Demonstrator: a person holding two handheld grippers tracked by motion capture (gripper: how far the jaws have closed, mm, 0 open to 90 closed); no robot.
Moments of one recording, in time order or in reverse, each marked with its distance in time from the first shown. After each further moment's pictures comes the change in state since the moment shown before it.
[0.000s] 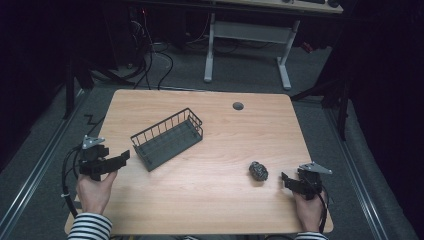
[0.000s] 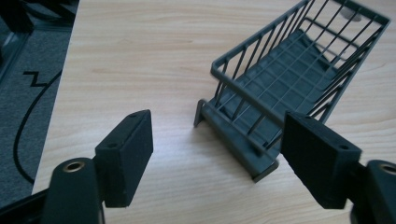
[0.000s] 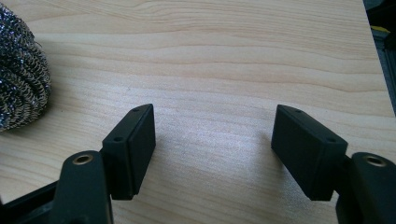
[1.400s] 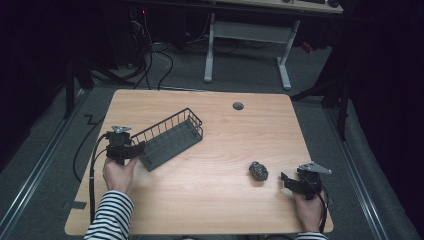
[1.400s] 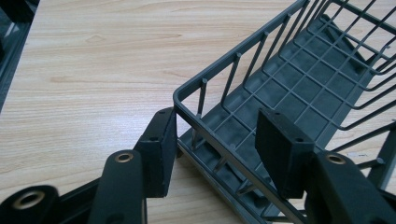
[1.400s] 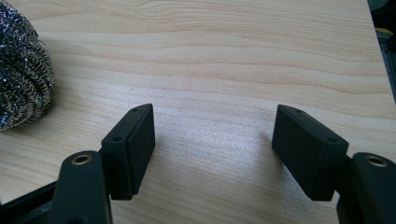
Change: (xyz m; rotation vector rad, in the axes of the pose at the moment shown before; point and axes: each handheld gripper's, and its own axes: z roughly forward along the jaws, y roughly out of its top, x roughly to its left) left arm -0.026 0.014 0.071 0.074 0.064 0.019; right arm 0.001 0.000 0.000 0.003 0.007 -0.010
